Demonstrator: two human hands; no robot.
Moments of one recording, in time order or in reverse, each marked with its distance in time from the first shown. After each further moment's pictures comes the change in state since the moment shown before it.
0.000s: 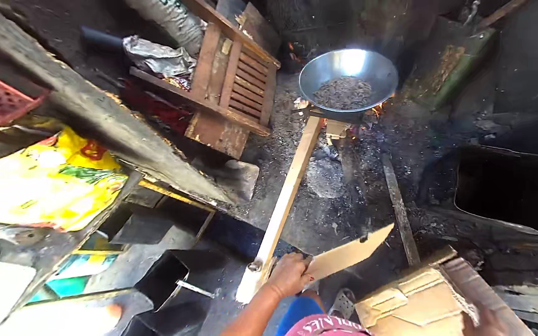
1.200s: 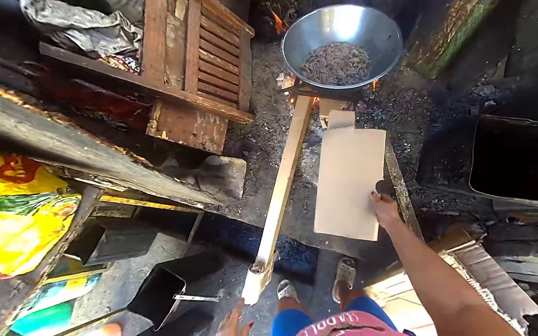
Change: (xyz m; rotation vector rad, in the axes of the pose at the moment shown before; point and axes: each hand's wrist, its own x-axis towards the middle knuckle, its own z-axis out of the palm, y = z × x) left_hand -0.127 -0.130 0.060 -0.401 0.170 -0.624; right_hand 0.157 -0.300 0.087 0.918 -0.071 0.115
